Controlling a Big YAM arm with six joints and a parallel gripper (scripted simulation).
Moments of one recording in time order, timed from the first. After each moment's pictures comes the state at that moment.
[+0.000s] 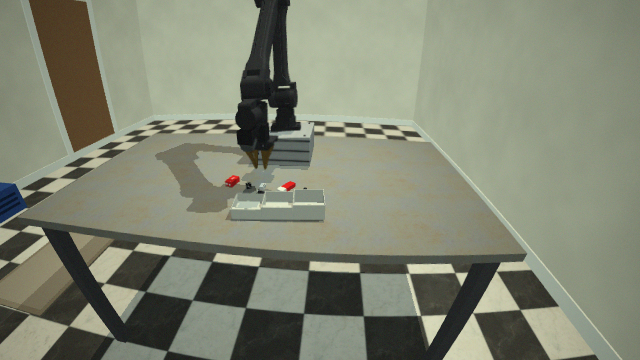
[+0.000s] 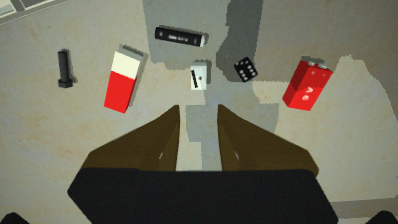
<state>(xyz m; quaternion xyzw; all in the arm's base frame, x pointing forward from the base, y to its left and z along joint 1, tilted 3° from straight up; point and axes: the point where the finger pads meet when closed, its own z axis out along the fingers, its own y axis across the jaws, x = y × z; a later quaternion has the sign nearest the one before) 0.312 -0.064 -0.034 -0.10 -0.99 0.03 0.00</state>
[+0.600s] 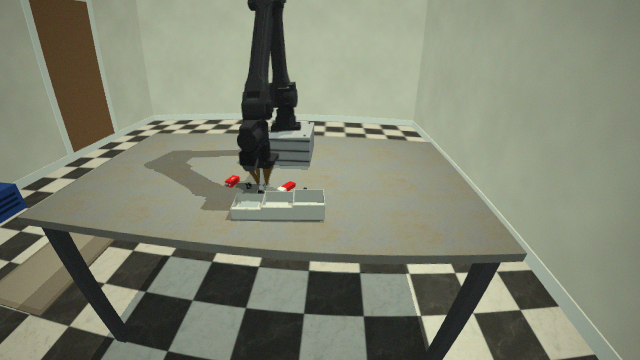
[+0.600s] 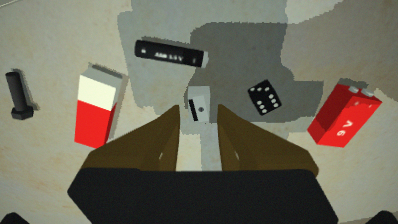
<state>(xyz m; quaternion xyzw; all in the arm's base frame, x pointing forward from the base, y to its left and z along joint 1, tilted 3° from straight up) 0.308 -0.066 -0.092 -0.10 -0.99 0.02 0.01</state>
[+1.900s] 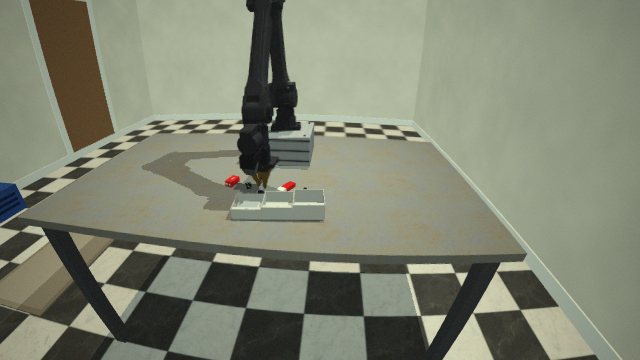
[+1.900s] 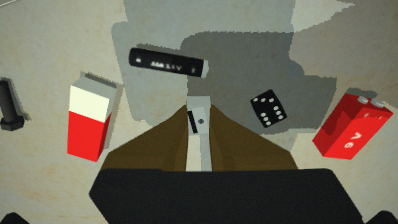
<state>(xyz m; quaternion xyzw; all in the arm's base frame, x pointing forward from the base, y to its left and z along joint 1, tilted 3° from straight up) 0.309 -0.067 -0.103 -0.10 -0.99 0.02 0.01</state>
